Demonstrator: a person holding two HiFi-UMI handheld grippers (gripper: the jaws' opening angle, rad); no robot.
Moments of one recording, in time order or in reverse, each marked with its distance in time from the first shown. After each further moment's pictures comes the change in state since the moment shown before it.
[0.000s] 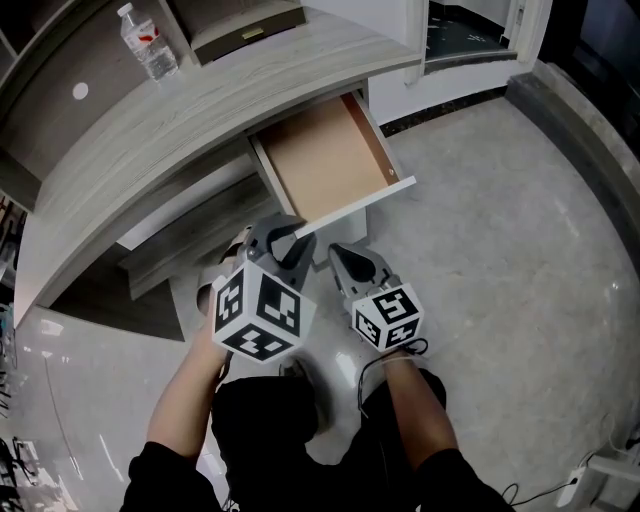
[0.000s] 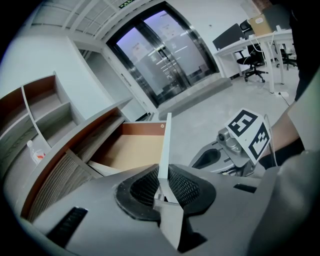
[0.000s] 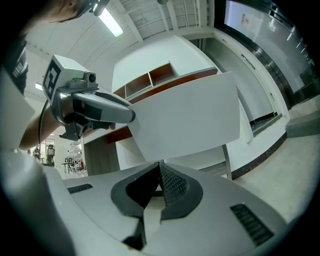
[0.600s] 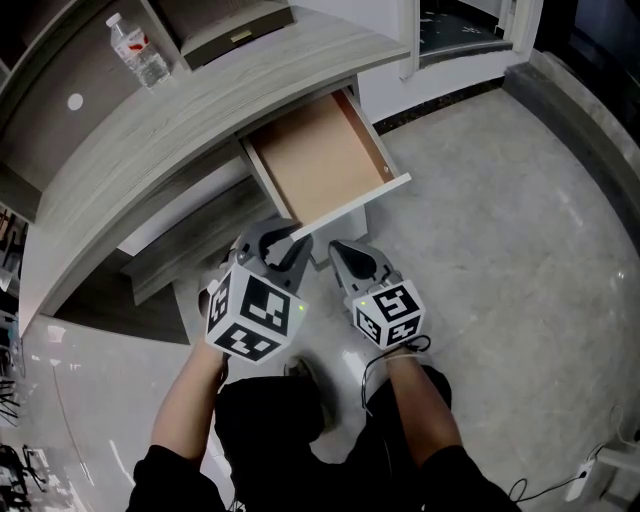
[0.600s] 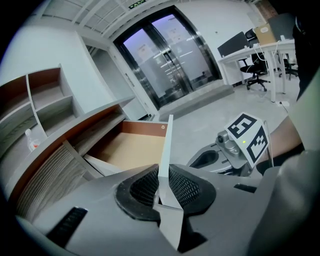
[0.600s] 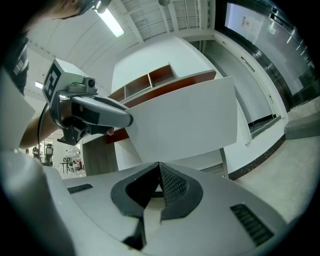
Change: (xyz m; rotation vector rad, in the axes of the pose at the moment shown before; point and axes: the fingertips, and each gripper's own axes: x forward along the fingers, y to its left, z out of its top) left arm 0.003 -0.004 -0.002 -0.074 -0.036 -0.023; right arm -0.004 -0.006 0.003 -0.010 -0.011 -0.013
